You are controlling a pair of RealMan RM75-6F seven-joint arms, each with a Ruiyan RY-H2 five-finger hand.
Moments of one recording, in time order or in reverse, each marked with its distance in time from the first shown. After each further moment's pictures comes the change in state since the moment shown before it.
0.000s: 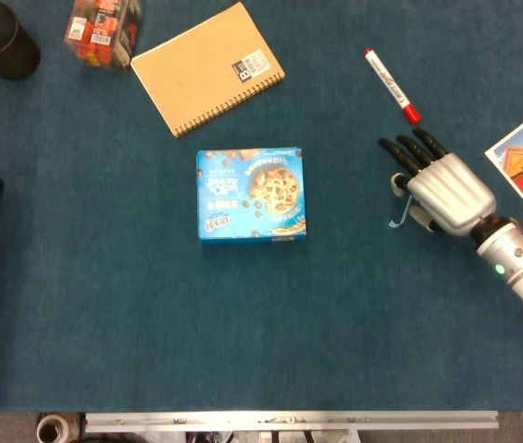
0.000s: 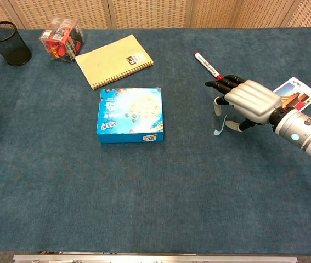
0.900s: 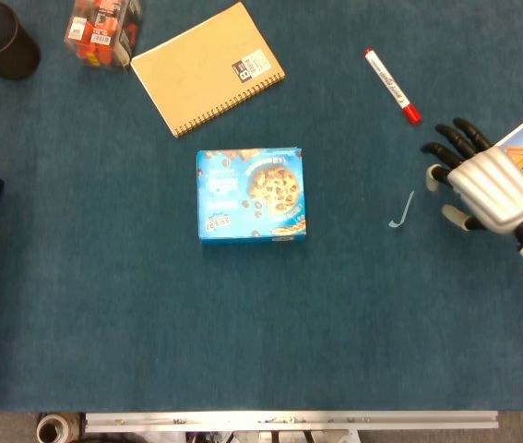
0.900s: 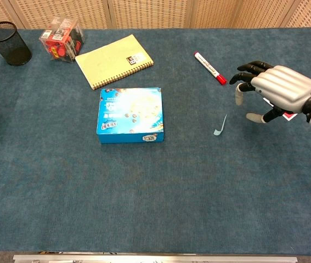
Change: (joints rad) left arm -0.004 -0.005 -0.001 -0.013 0.000 0.003 0.029; right arm -0.065 0.214 0.045 -0.240 0.004 0.007 0.008
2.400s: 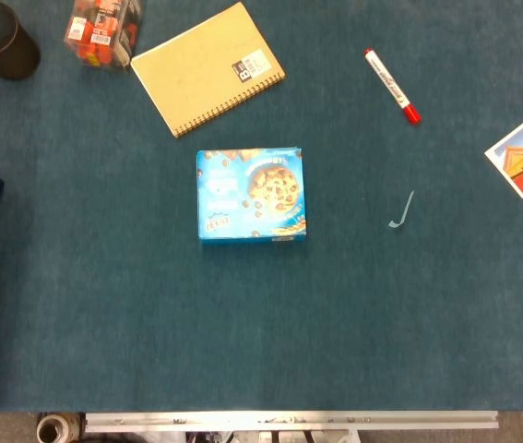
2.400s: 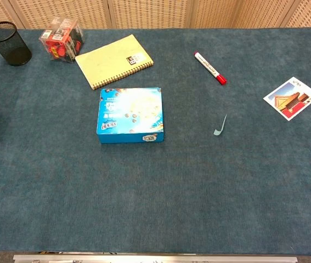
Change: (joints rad) left arm -0.012 0.003 -0.012 -0.005 -0.002 -0.004 0.014; right arm -0.349 0.343 0.047 -0.293 0.167 0.370 0.189
